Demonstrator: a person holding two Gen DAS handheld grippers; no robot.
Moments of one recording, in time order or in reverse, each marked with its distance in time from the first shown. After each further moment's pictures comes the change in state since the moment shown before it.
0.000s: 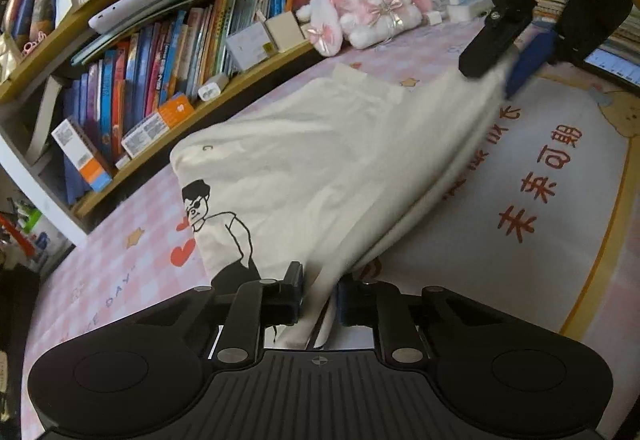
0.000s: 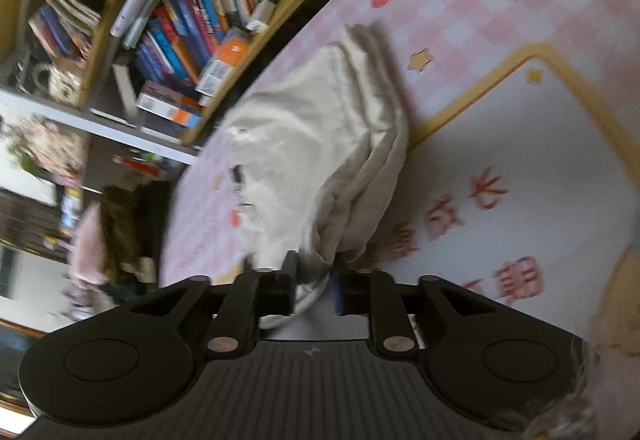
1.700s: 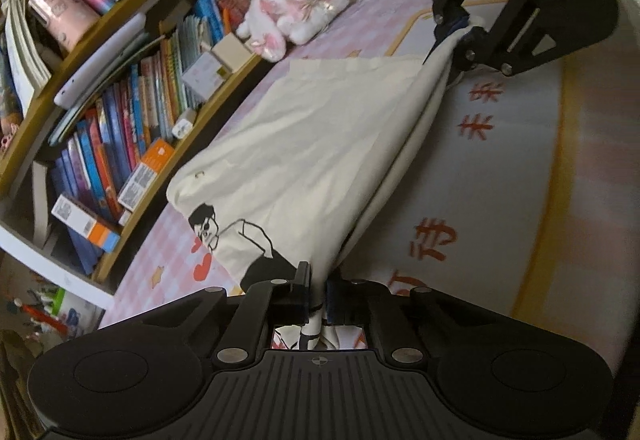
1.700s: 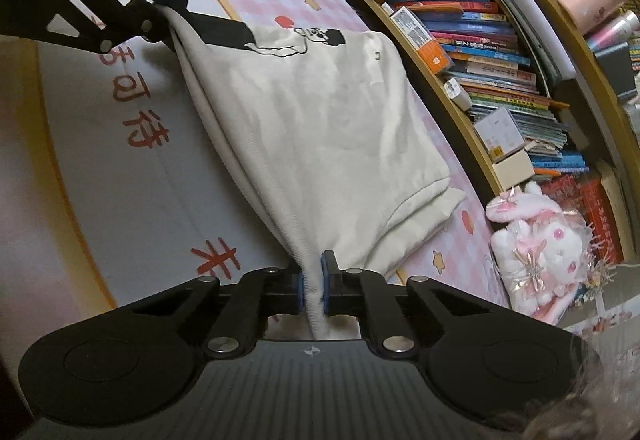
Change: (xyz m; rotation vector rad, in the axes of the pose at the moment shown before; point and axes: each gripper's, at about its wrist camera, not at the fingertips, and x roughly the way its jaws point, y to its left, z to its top) left arm -0.024 -0.010 -0.035 0.347 -0.033 0.002; right arm 0.075 0.050 -0.134 -1.635 0.003 -0.568
